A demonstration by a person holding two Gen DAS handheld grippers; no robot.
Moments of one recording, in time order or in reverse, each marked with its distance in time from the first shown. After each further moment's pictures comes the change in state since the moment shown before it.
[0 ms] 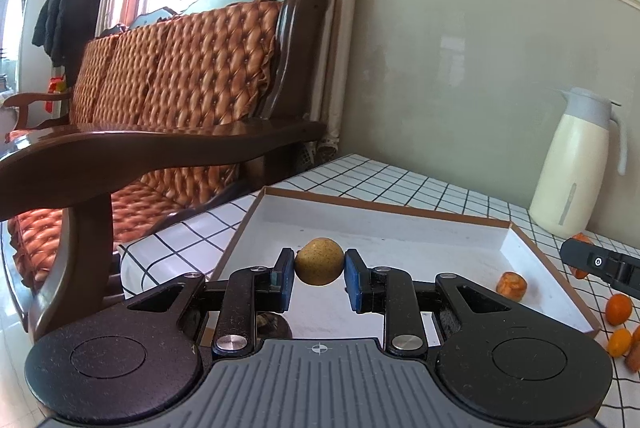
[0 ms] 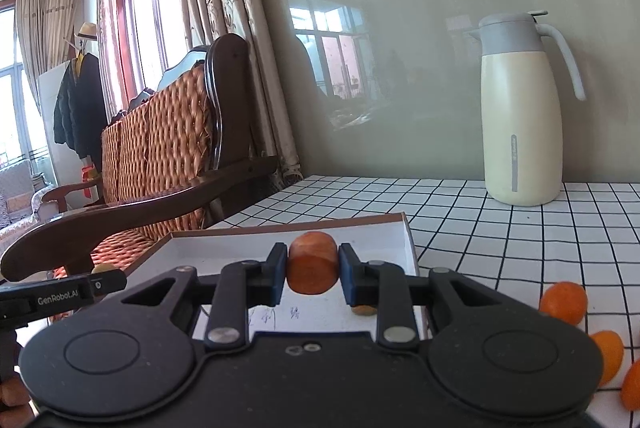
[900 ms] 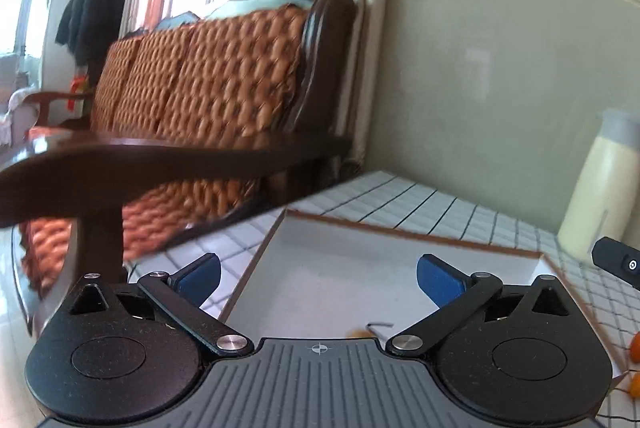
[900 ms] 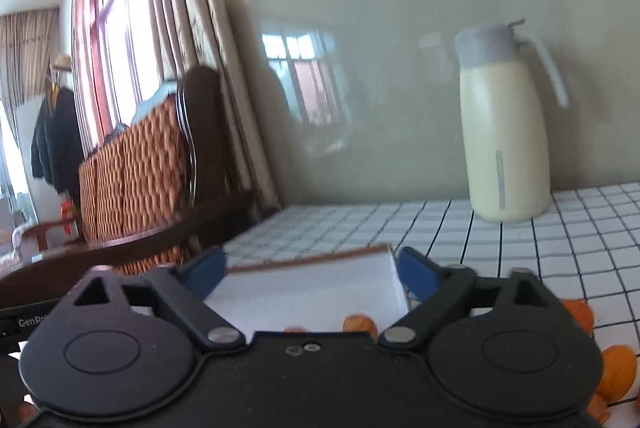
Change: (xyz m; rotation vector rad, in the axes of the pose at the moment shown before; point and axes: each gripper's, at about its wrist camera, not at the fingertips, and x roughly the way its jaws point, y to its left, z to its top) left arm 0.023 0.000 0.014 -0.037 -0.039 0.060; right arm 0.001 -0.005 0.008 0.077 -0.129 -0.047
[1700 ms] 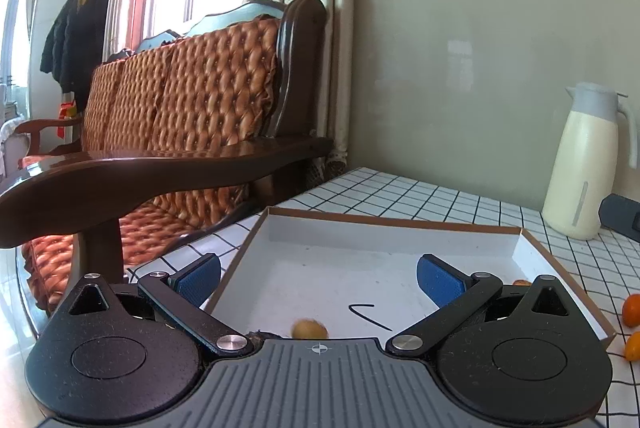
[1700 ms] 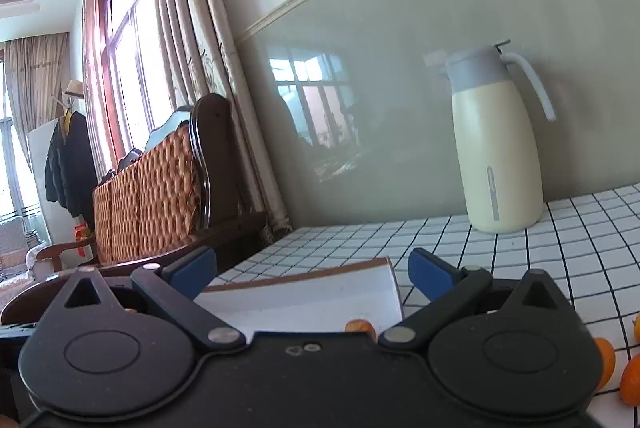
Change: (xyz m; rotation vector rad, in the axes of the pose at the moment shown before) left arm -0.025 -0.019 -0.012 0.093 -0.015 -0.011; right arm -0.023 -0.011 -0.003 0.019 -0.026 0.019
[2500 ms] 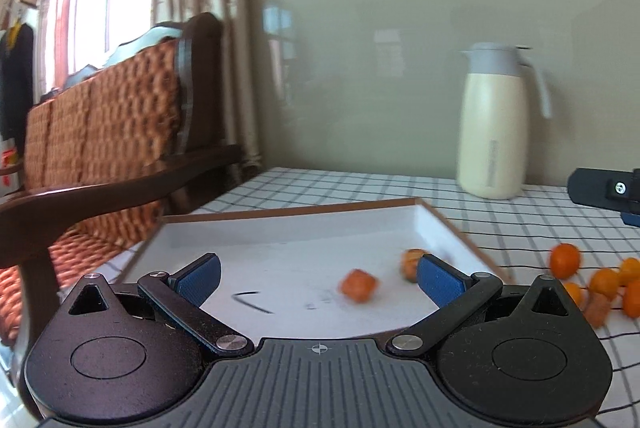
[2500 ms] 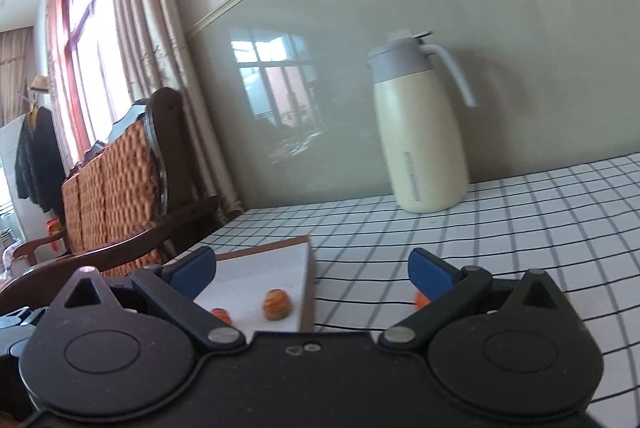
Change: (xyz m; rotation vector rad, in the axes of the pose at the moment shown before) left arm -0.037 -0.084 -0.014 0.171 -0.020 -0.181; right arm -0.056 -0.052 0.011 0.031 0.051 -0.129
